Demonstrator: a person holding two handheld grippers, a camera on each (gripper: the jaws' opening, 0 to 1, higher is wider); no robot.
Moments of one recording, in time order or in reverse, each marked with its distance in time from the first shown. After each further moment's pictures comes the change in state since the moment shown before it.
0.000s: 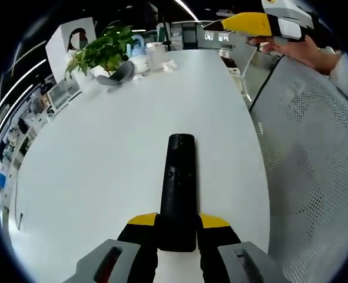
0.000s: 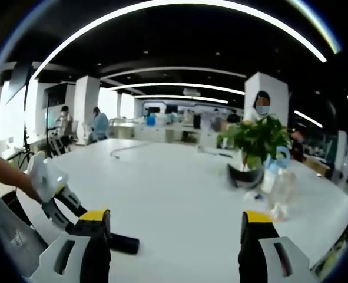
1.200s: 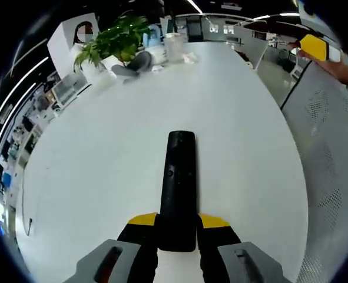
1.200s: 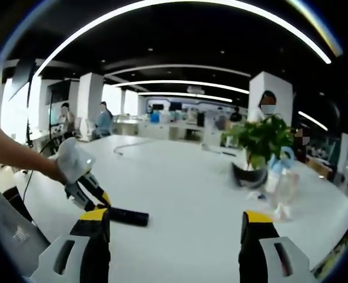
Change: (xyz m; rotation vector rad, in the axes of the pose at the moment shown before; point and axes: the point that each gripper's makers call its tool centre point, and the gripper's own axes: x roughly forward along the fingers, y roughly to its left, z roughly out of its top) left arm 0.005 0.080 -0.001 0.001 0.070 0.048; right arm 0.002 0.007 -0.003 -0.018 0.019 0.025
